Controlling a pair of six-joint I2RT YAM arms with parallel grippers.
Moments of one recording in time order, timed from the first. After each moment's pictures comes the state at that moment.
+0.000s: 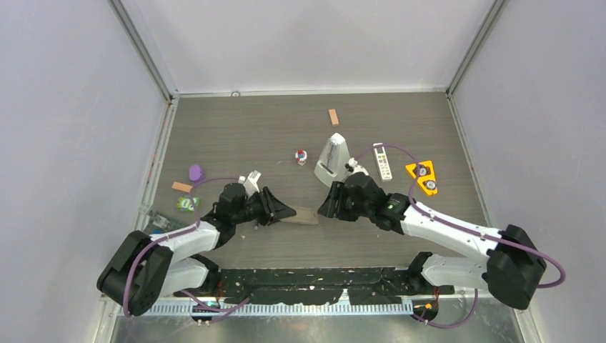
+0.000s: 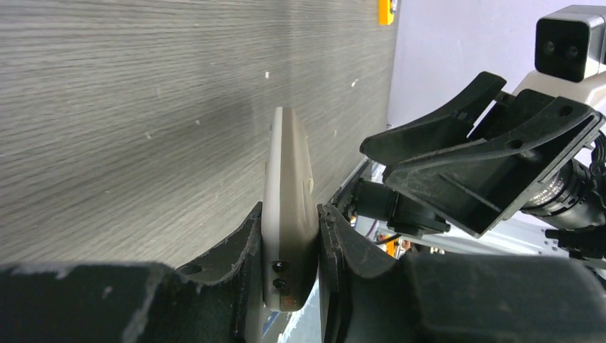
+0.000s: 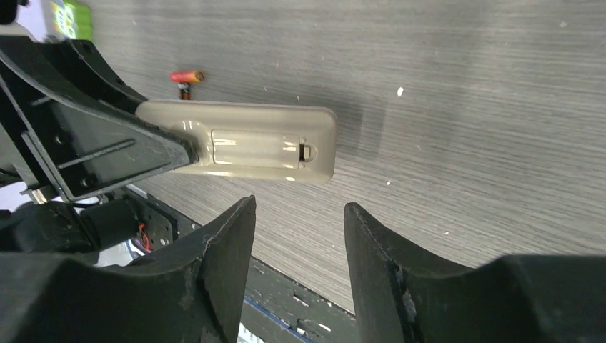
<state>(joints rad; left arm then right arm) -0.51 1.15 0.26 0.45 0.53 -1.11 0.84 1.11 0.66 -0.26 0.01 0.91</state>
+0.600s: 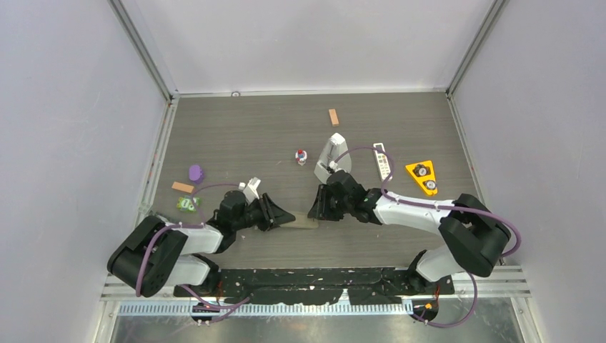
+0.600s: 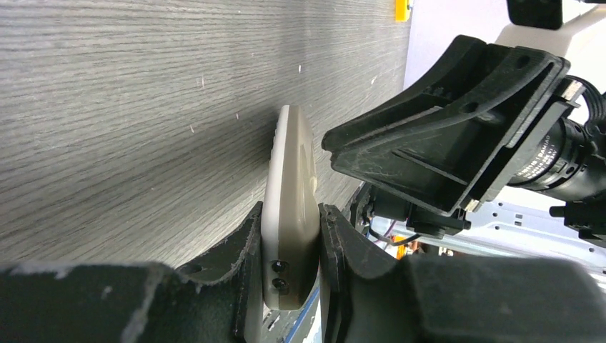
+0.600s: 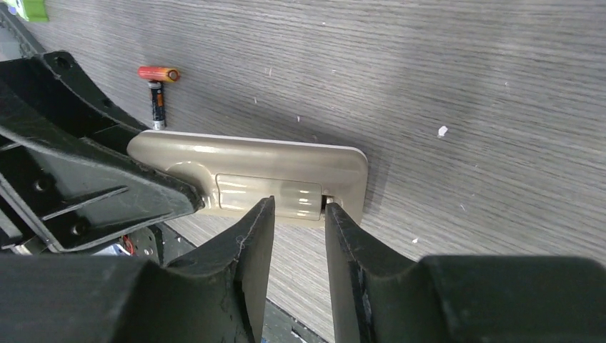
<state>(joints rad) -0.51 1.31 0.16 0.70 0.51 -1.10 0.84 1.43 0.70 -0.07 -0.11 0.89</state>
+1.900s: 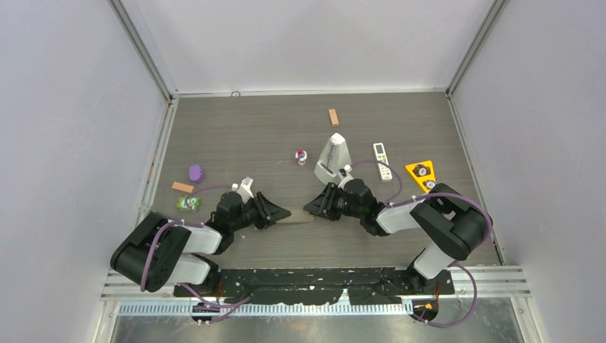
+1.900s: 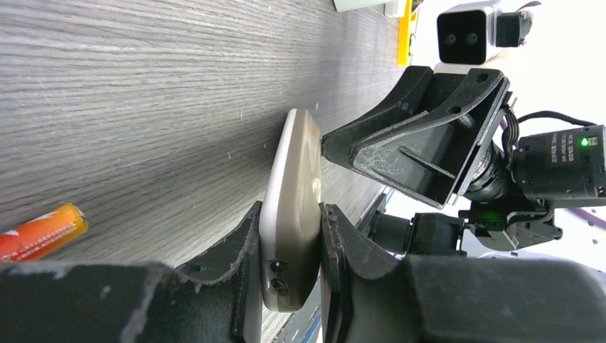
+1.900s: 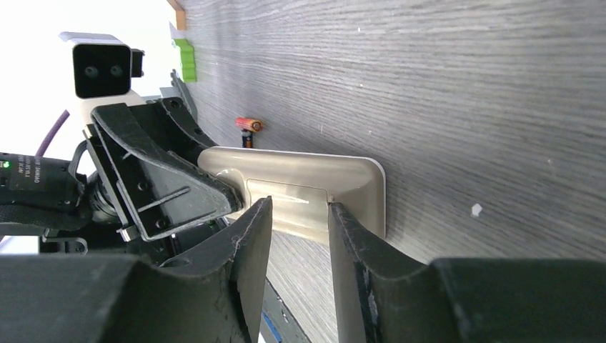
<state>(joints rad) -0.48 1.35 0.12 0.80 0.46 -1.14 0.75 1.59 0.43 0.69 -0.29 1.14</state>
